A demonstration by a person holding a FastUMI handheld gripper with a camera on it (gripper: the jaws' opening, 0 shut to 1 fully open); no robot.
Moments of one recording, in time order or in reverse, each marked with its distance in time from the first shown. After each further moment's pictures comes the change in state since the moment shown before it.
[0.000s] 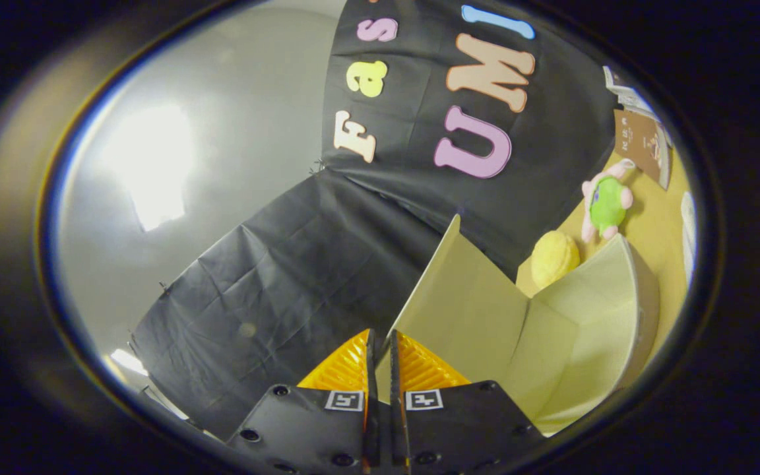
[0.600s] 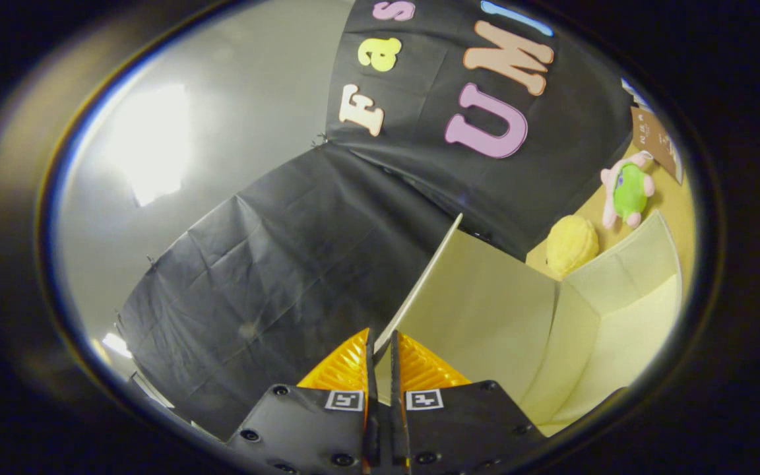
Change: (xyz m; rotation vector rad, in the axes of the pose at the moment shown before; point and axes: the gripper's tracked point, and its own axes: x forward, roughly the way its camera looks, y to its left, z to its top) arm 0.054 0.013 -0.059 -0.084 0.090 -0.022
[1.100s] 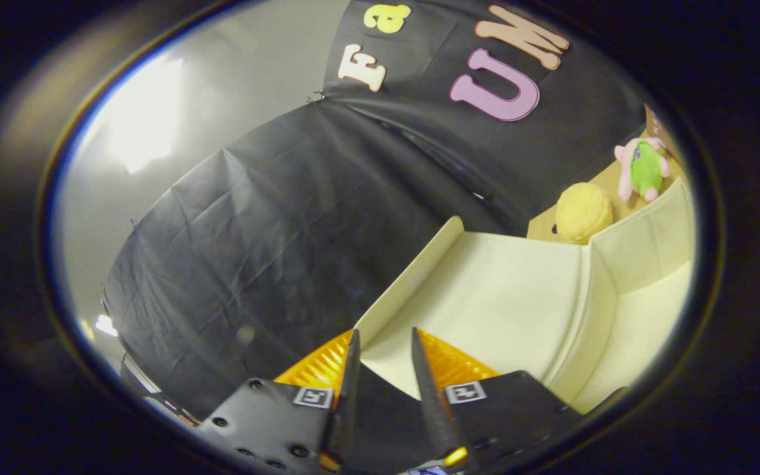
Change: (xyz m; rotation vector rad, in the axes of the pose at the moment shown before) arm 0.036 -0.017 -0.063 -0.098 0.143 -0.033
